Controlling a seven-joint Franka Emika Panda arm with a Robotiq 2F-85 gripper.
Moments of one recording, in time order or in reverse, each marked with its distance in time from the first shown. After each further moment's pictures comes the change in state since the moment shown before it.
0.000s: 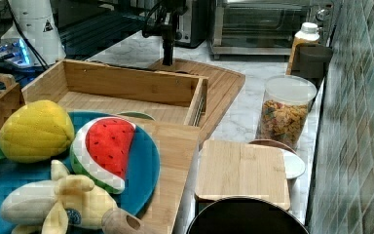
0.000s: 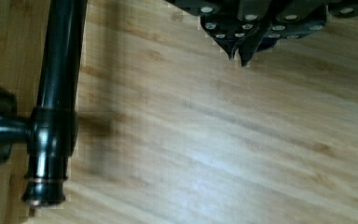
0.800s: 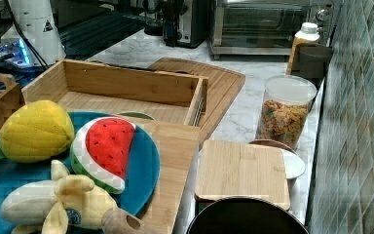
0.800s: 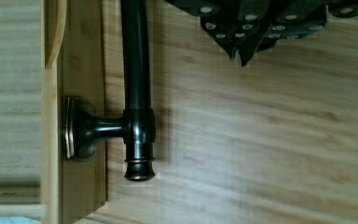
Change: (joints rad) arm 0.042 -0.092 -0.122 0.094 0.131 -0.157 -0.103
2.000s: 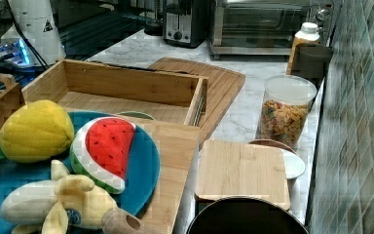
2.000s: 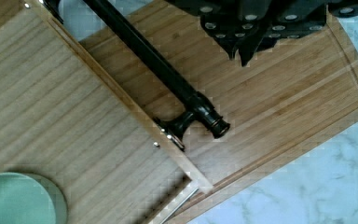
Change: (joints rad) arm -0.056 0.064 -0.089 0.400 0.175 -0.377 0.477
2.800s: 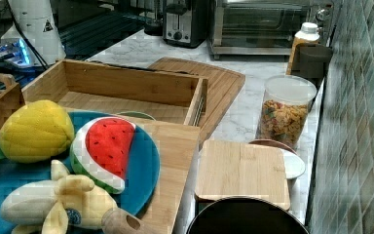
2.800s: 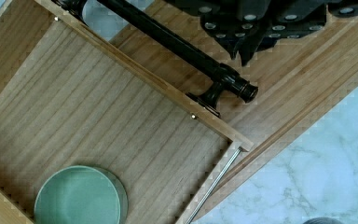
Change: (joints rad) arm -0.018 0.125 -0.010 0.221 -0.086 -0.161 0.189
